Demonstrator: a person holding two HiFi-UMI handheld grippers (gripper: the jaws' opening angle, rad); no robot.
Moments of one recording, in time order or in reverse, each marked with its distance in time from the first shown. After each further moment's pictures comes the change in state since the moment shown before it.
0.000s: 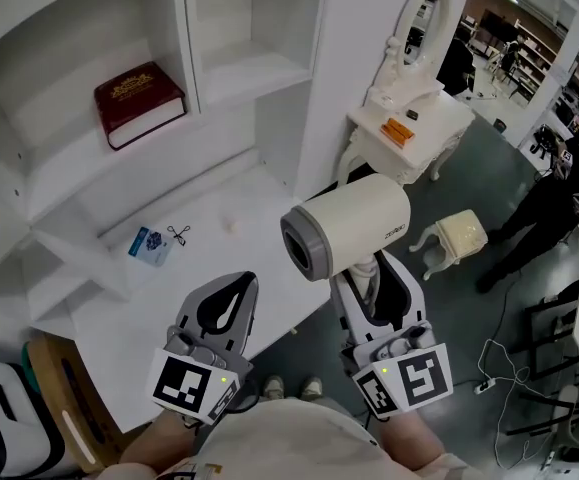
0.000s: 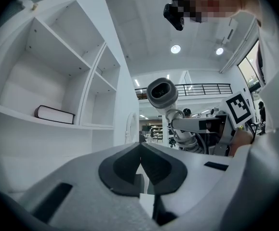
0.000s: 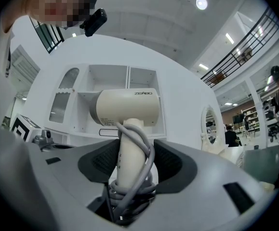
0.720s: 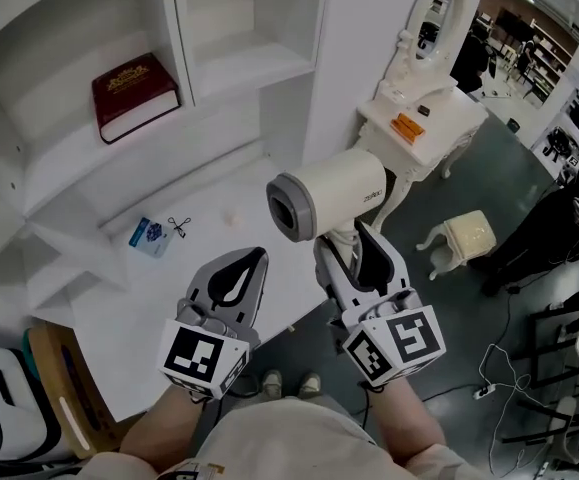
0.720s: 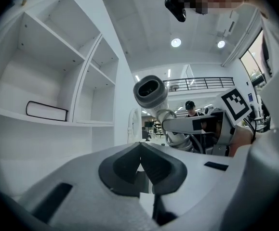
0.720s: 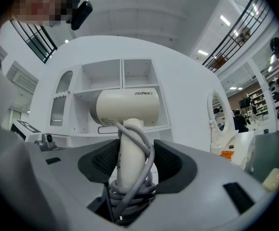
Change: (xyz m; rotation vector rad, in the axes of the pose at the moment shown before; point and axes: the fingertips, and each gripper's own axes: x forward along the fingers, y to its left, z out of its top) left arm 0.055 -0.001 -0.017 0.030 0.049 0.029; right arm 0.047 -0.030 -0.030 0.111 0.060 0.085
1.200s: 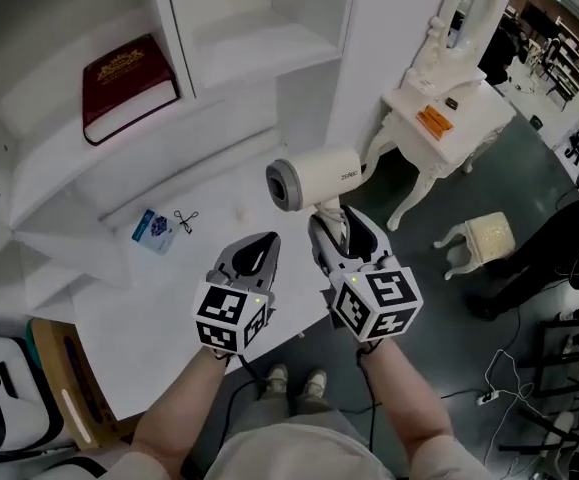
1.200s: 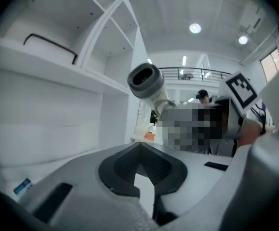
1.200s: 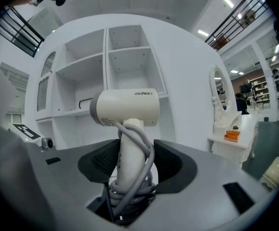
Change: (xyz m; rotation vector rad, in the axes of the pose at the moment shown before) left arm 0.091 0.069 -0.129 -0.156 0.197 0.073; right arm 0.112 -0.057 -0.110 0.071 0.209 0.001
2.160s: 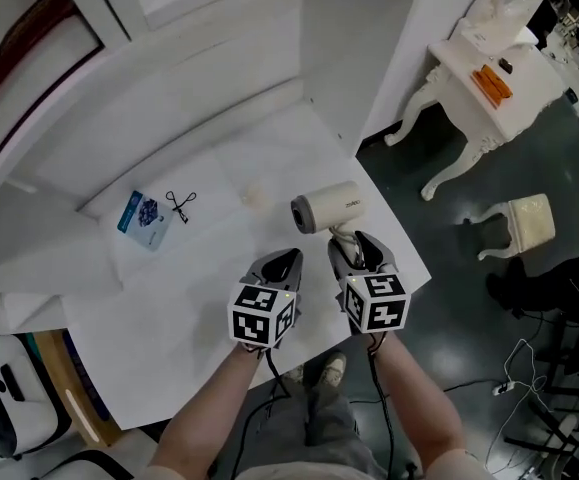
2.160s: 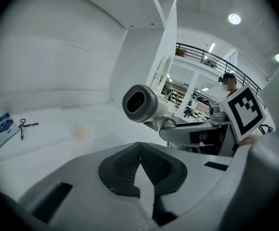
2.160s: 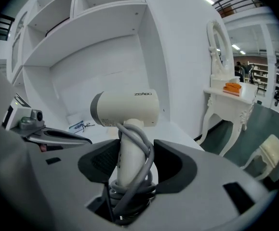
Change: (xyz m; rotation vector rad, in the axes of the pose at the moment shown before) left arm 0.107 0.071 -0.242 -0.259 0.358 0.031; right arm 0.114 -0.094 -0.280 0.046 0.443 -0.081
